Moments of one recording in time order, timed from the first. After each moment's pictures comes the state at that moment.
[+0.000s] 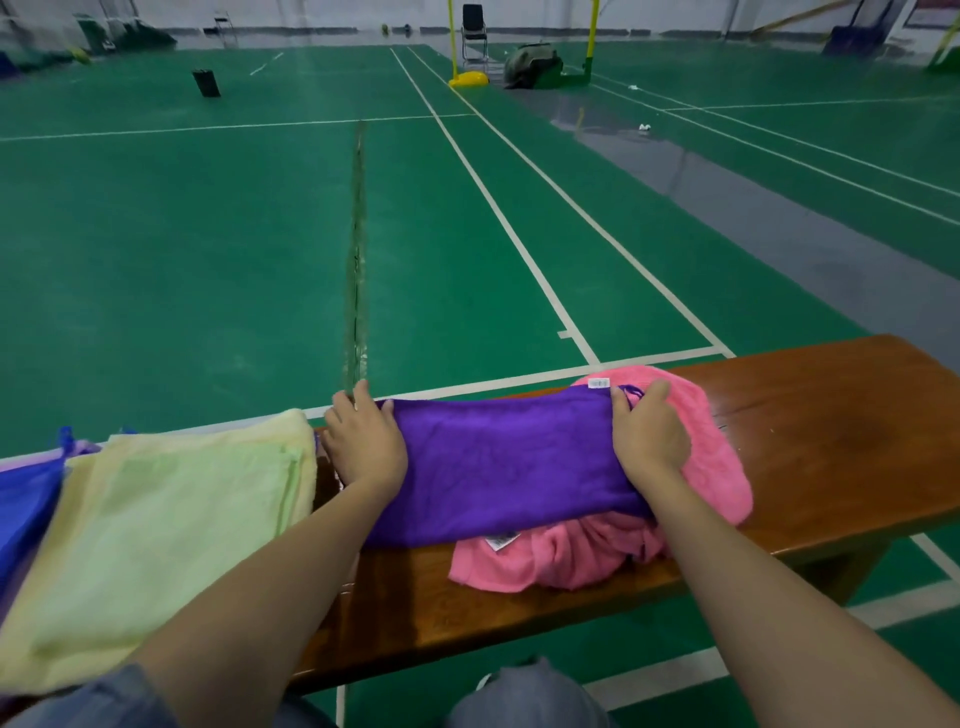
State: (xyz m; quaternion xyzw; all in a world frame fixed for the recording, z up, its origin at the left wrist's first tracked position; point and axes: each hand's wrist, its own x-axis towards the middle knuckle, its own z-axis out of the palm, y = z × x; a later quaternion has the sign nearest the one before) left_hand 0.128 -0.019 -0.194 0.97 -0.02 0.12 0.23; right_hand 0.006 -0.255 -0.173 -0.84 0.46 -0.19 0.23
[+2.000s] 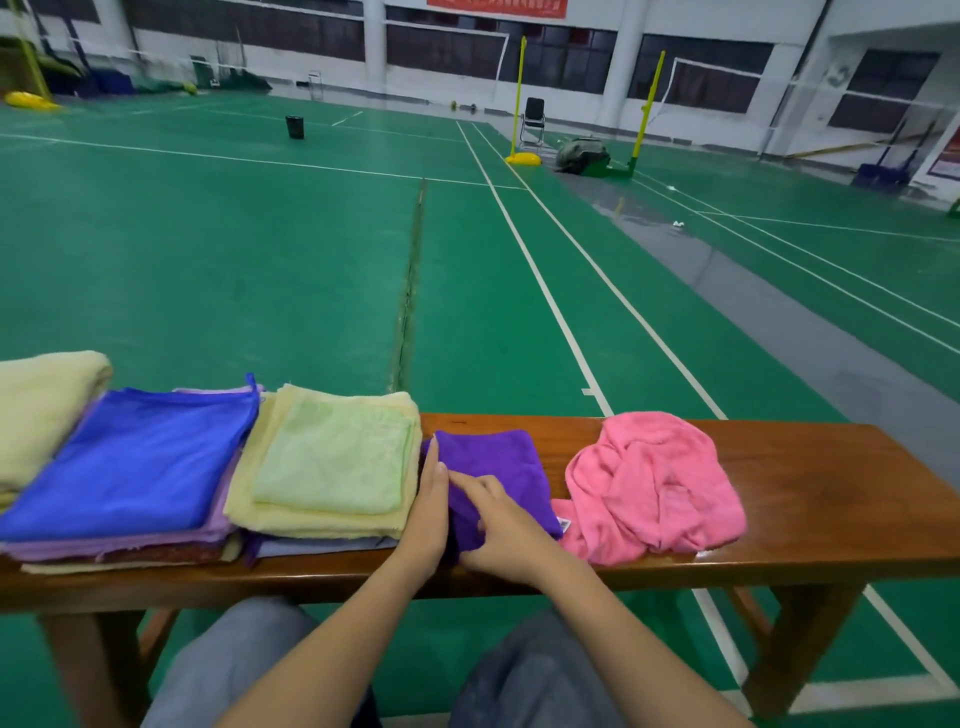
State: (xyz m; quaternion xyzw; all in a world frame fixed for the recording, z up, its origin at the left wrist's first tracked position) left_hand -0.004 0.058 -0.173 0.69 -0.04 -0.10 0.71; right_hand -0.052 -0.044 -0.151 -0.95 -0.02 0.08 0.29
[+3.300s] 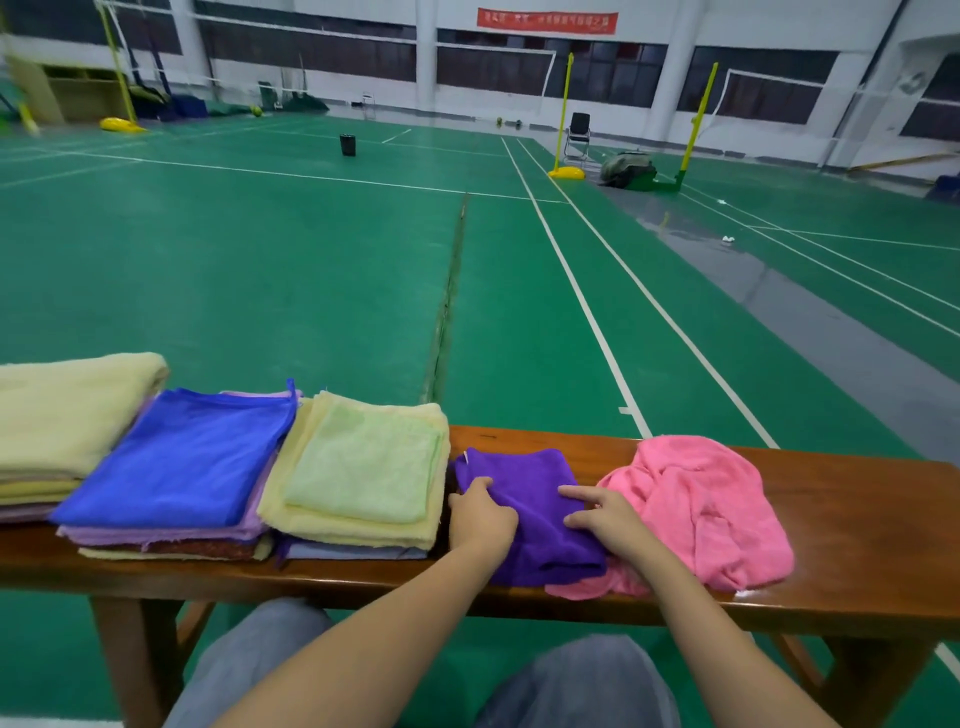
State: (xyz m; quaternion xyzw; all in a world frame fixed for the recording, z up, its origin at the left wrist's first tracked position) left_hand -0.002 0.029 -0.156 0.86 0.05 -0.13 0.48; right_hand -0.040 -0.126 -0.147 -0.85 0.18 0.05 0.49
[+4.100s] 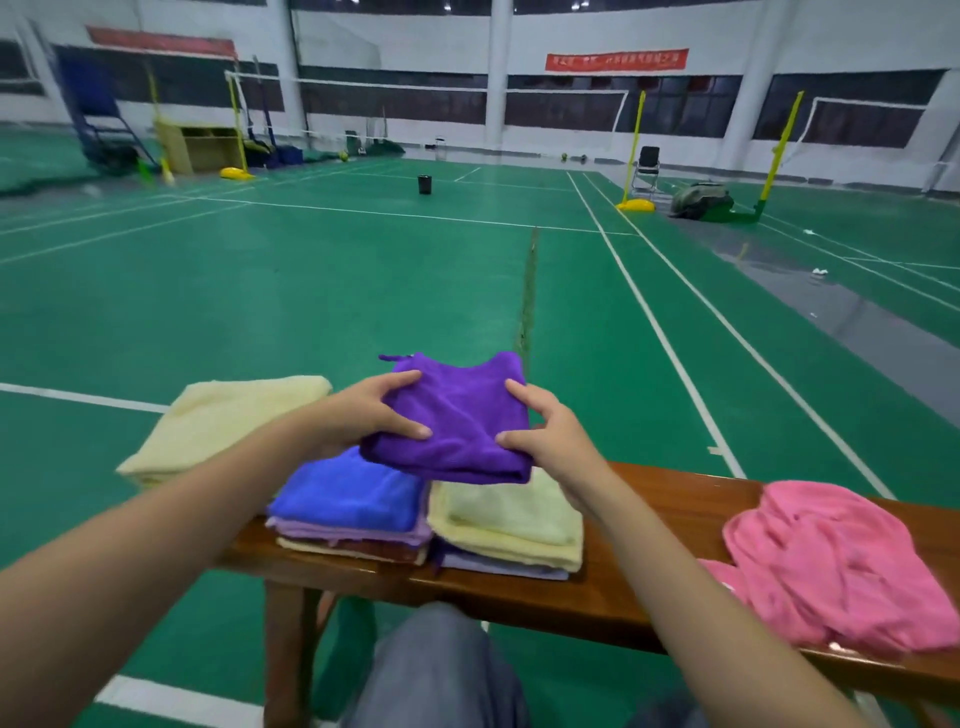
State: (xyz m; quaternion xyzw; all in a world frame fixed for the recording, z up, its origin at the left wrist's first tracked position) left_hand 0.060 0.308 -0.008 0.80 -0.09 -0.17 0.57; right_hand 0.017 0.093 -0.035 -0.78 -0.03 -0.06 0.62
